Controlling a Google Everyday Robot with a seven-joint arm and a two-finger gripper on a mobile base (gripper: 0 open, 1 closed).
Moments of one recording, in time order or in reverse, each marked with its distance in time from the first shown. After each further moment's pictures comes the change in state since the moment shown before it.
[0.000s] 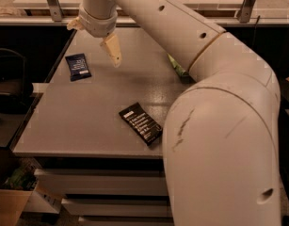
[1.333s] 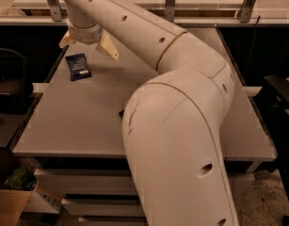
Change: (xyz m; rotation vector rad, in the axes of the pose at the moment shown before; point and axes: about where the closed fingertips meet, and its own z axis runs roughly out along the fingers) arm 0.005 -0.012 0.050 -0.166 0.087 -0.371
